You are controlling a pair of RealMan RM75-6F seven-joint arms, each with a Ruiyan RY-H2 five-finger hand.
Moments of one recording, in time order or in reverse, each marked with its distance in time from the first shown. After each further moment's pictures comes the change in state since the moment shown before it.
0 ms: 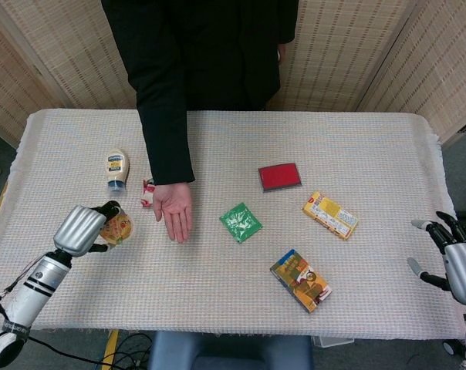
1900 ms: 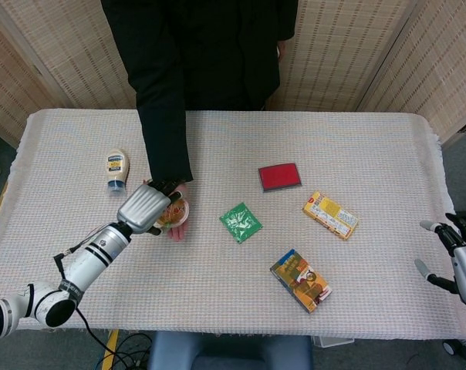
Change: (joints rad) left arm -0.299 -0.004 -0.163 -0.202 -0.305 -0.332 0.331; right arm -0.017 0.013 -0.005 0.005 0.005 0.024 0.014
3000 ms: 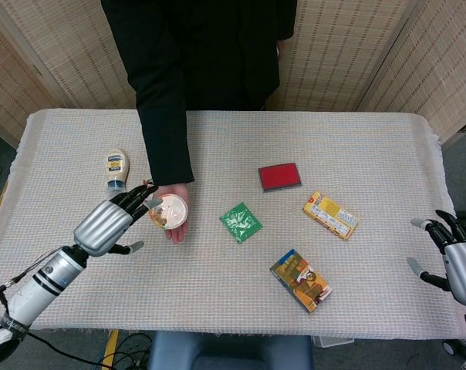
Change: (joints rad) left arm 0.236 0.201 0.016 -0.107 0.411 0.143 -0.364; right arm 0.017 0.008 0.000 -0.025 -0.023 -0.003 -0.021
